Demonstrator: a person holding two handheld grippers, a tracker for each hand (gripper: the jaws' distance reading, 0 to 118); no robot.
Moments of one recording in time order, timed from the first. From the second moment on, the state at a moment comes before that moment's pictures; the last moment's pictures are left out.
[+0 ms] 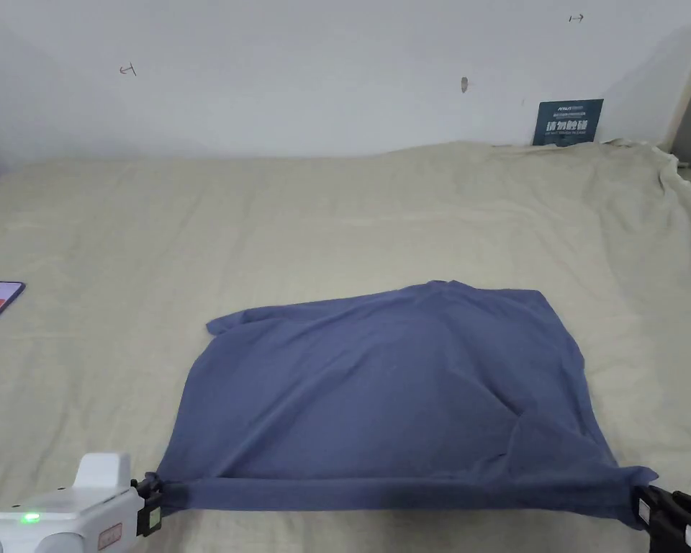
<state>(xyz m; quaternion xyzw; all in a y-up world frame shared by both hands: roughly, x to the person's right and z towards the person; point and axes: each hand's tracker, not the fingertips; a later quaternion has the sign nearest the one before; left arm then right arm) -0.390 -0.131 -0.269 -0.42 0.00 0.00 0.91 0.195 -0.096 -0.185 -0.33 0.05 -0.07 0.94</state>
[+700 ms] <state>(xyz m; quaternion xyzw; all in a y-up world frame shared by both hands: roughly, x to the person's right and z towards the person) -0.375 -0.152 -0.266 -0.48 0.05 0.04 0.87 0.187 -0.153 -0.211 -0.45 -0.02 -0.05 0.89</state>
